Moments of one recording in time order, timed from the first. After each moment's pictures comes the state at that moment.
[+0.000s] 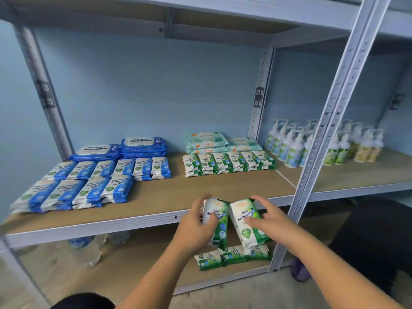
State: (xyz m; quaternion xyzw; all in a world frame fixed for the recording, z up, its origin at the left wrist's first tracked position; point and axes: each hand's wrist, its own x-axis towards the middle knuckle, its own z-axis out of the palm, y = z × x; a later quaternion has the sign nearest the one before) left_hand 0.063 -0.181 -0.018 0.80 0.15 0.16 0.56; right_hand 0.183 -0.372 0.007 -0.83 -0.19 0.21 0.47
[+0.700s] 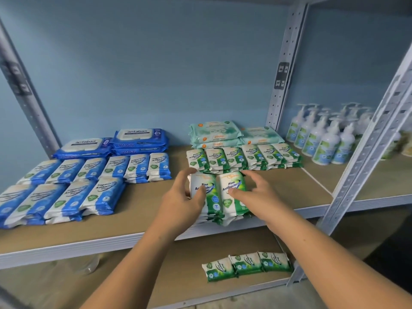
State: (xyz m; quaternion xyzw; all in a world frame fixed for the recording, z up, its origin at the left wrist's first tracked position) left_hand 0.143 -0.098 -0.007 0.83 0.23 0.22 0.46; right_hand 0.271 -0.257 -0.002 -0.81 -0.16 0.18 0.54
